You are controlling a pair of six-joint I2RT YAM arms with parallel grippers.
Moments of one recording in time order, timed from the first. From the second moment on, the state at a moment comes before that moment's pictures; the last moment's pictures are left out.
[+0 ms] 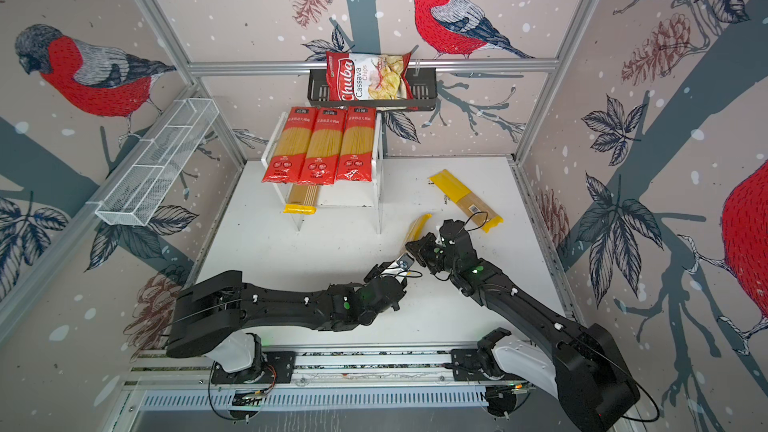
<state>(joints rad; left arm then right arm) -1.30 1.64 0.86 0.15 -0.66 -0.11 0.56 1.07 0.52 0.02 -0.32 1.26</state>
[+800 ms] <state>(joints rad) -1.24 1.55 0.90 0.00 -0.52 -0.37 0.47 1.05 0.53 0.07 -0.35 1.22</state>
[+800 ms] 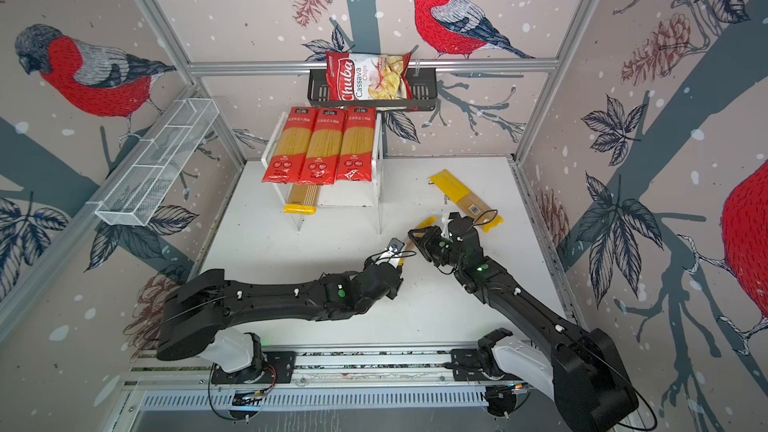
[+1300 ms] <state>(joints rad) -1.21 1.37 0.71 0.12 -0.35 -0.59 0.42 1.01 0.48 0.02 -0.30 1.15</state>
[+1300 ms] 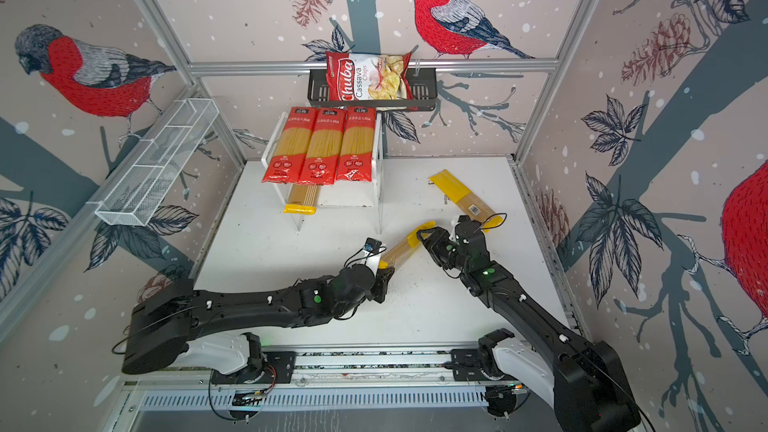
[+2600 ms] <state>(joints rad) -1.19 0.93 0.07 0.85 -0.33 -0.78 0.42 1.11 0.44 0.10 -0.30 1.07</state>
